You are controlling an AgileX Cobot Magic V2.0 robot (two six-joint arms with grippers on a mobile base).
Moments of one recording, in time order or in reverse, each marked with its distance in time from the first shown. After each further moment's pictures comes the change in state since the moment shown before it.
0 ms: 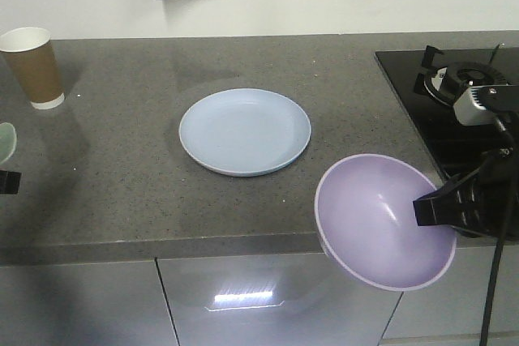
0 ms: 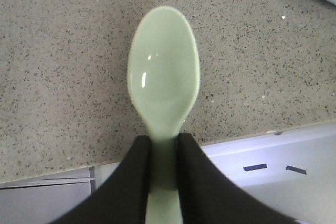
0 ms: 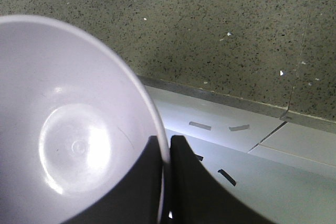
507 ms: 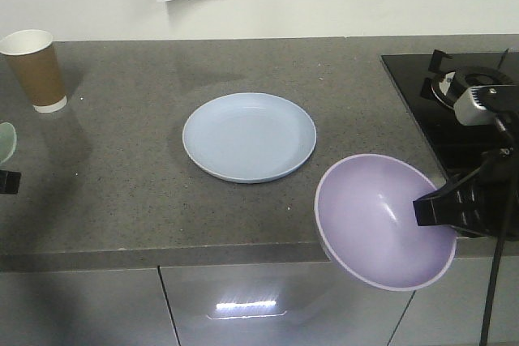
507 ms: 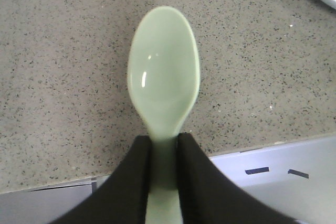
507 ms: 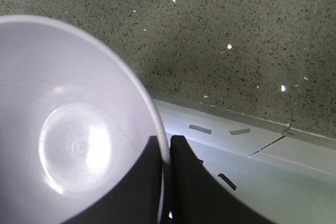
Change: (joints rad) left arm 0.000 0.000 0.000 0.000 0.000 0.000; right arm 0.000 0.000 0.000 0.000 0.000 0.000
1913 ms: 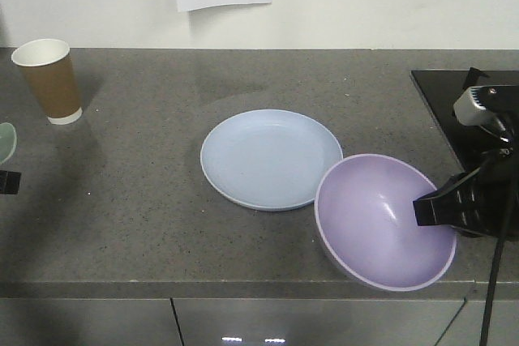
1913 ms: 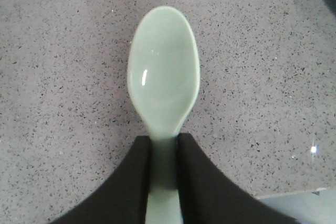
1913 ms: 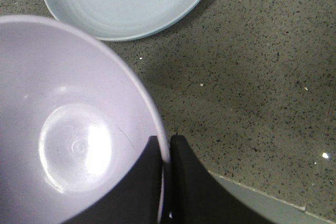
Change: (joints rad) left arm 0.000 0.000 0.000 0.000 0.000 0.000; right arm 0.000 0.000 0.000 0.000 0.000 0.000
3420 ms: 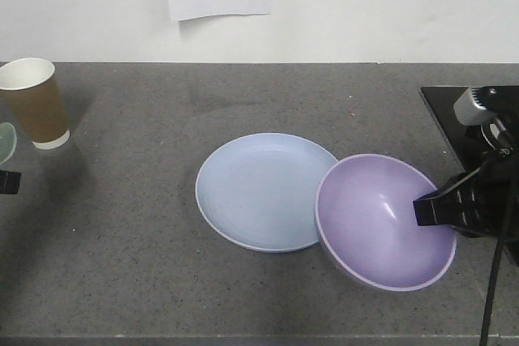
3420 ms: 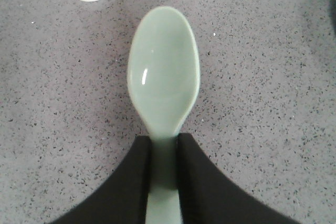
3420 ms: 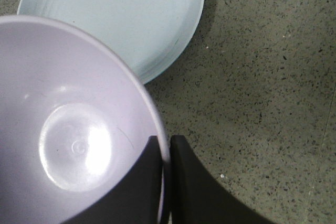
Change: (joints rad) left arm 0.000 0.000 0.000 0.000 0.000 0.000; right arm 0.000 0.000 0.000 0.000 0.000 0.000
